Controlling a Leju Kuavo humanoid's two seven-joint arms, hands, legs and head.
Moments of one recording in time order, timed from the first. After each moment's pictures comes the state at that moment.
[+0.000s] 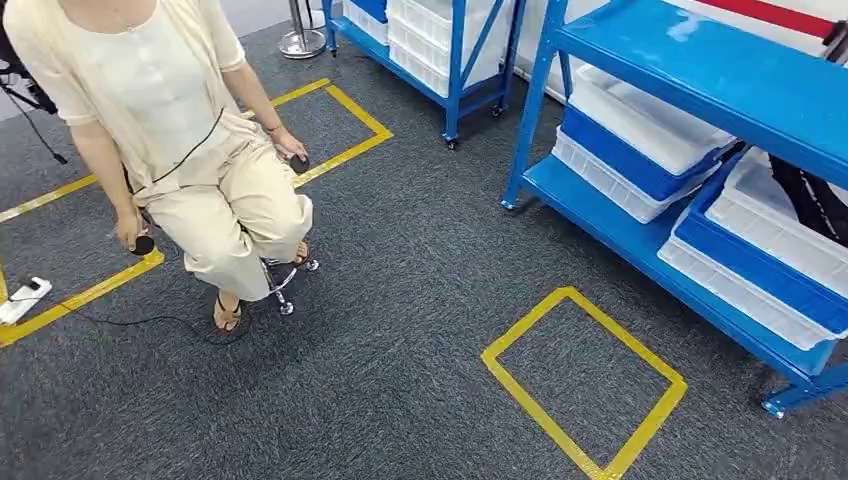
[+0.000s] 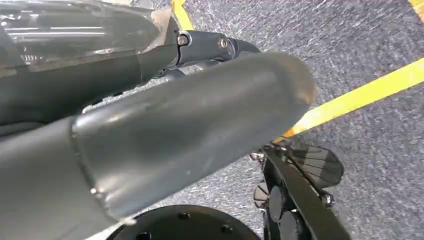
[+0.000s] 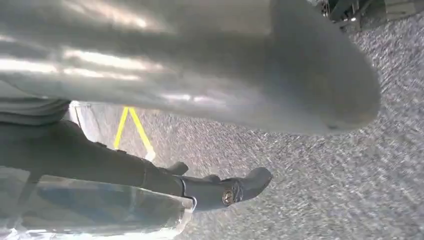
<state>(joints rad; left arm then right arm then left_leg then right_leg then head) -0.07 -0.18 1.13 -0.20 -0.83 0.19 -0.09 -0.06 0.11 -0.18 -0.19 0.26 -0.45 0.22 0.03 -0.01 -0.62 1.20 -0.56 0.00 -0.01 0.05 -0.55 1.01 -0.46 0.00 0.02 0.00</state>
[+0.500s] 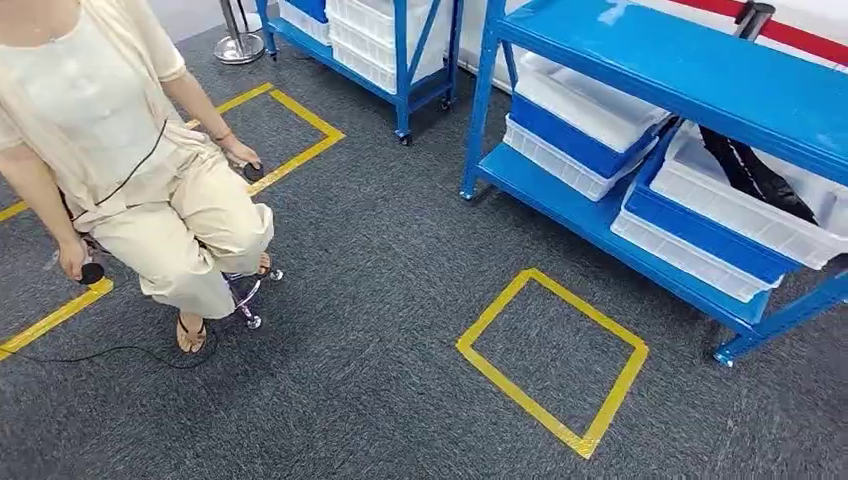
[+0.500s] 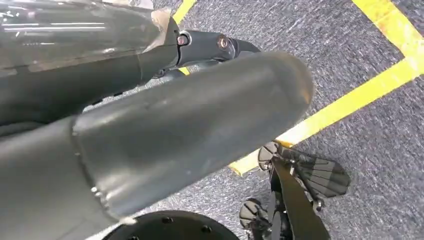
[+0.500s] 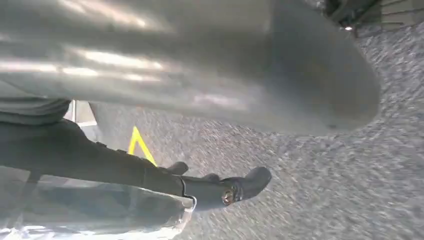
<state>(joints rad) -0.08 -0.19 1.14 -0.20 -0.82 0.20 -0.09 -0.06 0.10 -0.18 -0.19 0.27 -0.44 0.22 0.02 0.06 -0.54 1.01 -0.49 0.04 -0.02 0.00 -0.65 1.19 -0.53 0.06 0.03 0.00</state>
